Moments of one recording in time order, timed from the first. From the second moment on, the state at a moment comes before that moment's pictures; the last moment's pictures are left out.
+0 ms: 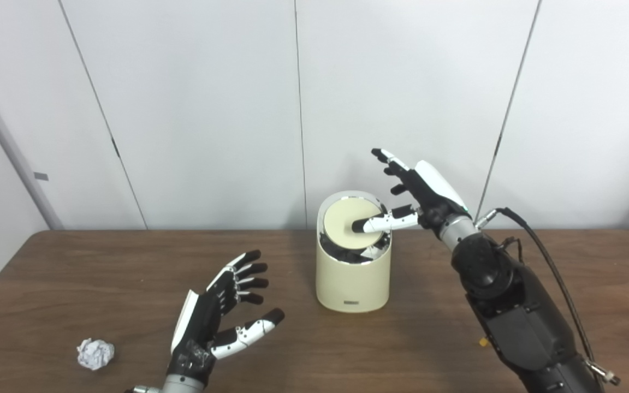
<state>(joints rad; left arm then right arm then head) -0.09 0.09 0.01 -0.12 0.08 -0.12 -0.07 -0.73 -0.22 0.24 0.19 -0.52 0.26 0.13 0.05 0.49</state>
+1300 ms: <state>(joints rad) -0.09 0.10 0.01 -0.14 0.07 -0.12 -0.08 -0.81 -0.23 0.37 0.20 -0.68 0.33 0.16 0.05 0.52</state>
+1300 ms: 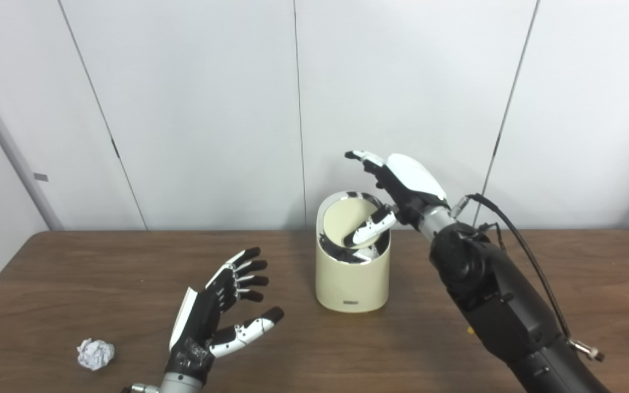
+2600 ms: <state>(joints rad) -0.09 0.11 0.01 -0.14 0.07 -0.10 -0.08 -0.33 -0.27 0.06 -0.06 -0.31 0.18 0.15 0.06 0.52</state>
